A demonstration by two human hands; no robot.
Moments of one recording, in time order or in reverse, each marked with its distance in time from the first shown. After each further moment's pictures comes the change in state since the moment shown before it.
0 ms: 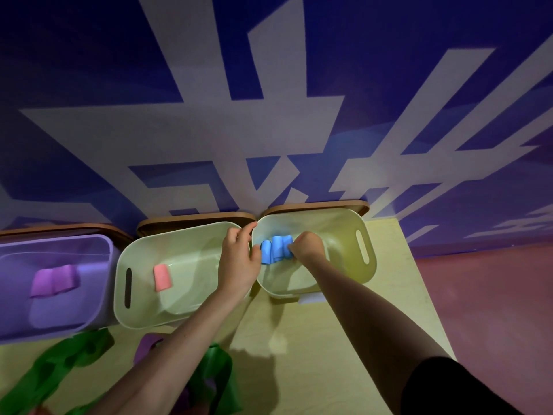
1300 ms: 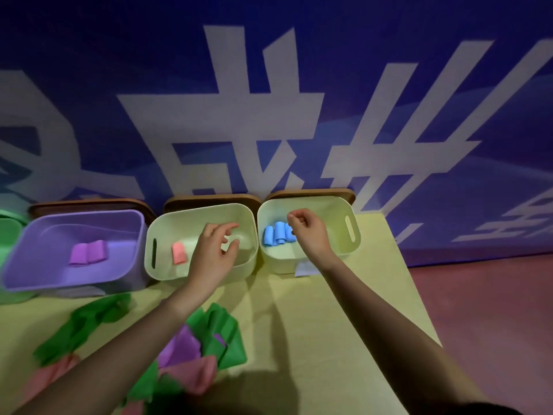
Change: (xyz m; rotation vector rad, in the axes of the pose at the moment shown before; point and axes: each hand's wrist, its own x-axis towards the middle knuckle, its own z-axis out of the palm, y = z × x) left_hand -0.079 0.003 -0.088 -0.059 0.065 0.124; right_hand -0.137 -0.003 -0.044 0.700 0.208 -0.400
